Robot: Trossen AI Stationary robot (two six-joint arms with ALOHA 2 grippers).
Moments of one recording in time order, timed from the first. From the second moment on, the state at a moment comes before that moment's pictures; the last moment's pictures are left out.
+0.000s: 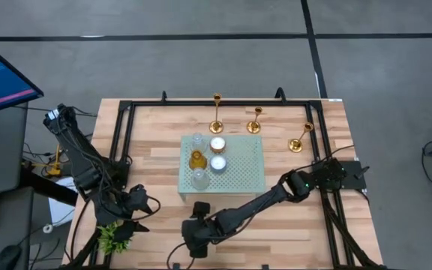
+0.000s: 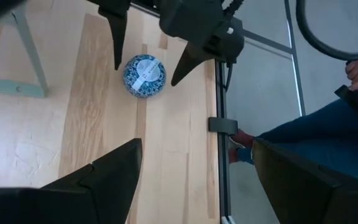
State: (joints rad) left arm -0.97 1.02 0.90 -0.67 -0.32 -0.93; right arm 0.47 2.54 2.22 -0.68 0.31 0.42
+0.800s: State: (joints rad) left arm -0.97 1.02 0.90 -0.67 -0.33 -0.92; right arm 0.48 2.59 2.18 -0.61 0.27 0.49
